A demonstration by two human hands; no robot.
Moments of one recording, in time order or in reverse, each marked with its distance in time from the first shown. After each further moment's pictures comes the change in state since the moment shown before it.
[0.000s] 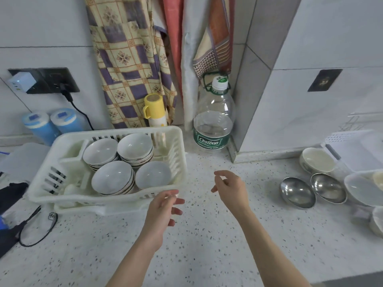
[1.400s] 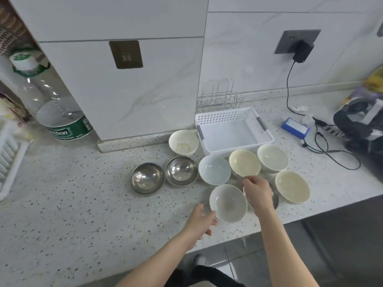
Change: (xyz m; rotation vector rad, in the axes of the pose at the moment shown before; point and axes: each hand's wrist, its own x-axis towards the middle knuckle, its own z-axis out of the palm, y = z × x) left_hand -0.074 -0.131 0.545 0.461 -0.484 -0.282; right_hand 0.048 0.264 -0.478 -0.010 0.315 0.378
